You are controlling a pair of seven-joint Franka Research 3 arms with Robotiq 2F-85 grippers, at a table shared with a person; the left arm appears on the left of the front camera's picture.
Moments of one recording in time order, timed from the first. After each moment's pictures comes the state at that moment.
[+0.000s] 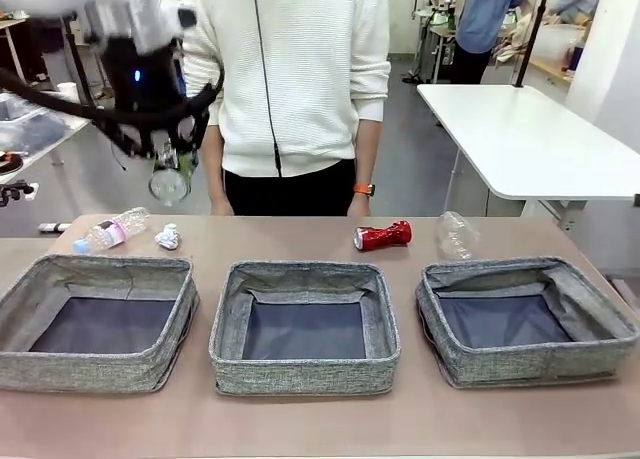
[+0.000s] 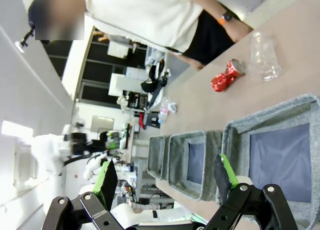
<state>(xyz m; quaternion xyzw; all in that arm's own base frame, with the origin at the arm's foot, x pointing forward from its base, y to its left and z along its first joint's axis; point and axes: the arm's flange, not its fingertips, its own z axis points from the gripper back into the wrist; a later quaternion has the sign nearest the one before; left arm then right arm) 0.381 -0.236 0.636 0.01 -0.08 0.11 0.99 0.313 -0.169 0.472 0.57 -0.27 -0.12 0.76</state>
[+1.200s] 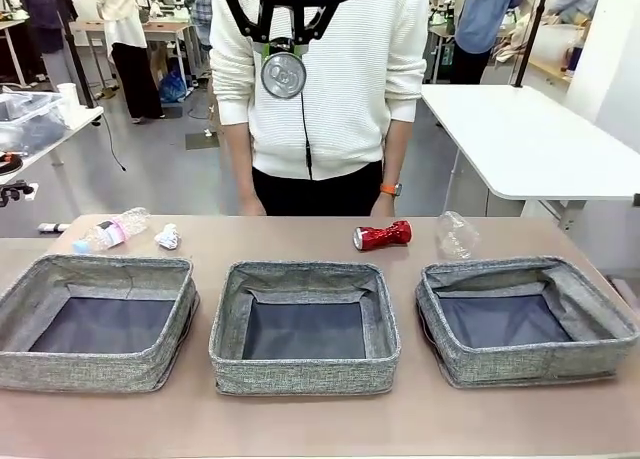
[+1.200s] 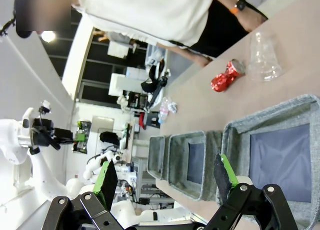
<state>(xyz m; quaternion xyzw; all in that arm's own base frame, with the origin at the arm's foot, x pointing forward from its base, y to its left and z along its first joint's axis) 0.406 -0.382 0.740 0.03 -0.06 0.09 0.99 0.313 -0.169 0.471 0.57 -0.27 -0.12 0.76</state>
